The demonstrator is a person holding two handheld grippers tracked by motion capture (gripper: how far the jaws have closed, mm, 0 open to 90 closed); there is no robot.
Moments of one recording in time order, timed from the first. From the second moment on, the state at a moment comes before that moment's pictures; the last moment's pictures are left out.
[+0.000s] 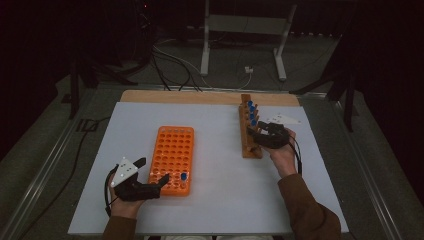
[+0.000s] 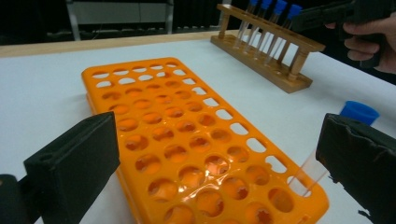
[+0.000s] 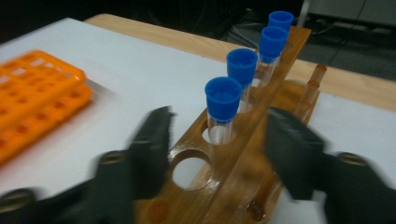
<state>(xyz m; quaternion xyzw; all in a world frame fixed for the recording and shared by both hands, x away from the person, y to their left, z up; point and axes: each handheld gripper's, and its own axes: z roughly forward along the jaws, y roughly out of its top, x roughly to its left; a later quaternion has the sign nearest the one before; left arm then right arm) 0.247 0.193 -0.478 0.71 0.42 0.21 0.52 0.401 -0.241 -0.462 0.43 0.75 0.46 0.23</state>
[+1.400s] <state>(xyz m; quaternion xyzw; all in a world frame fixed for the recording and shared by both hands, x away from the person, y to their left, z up) 0.276 0.187 -0.453 0.69 0.45 0.24 0.51 0.404 -0.232 -0.416 0.39 0.75 0.46 0.26</state>
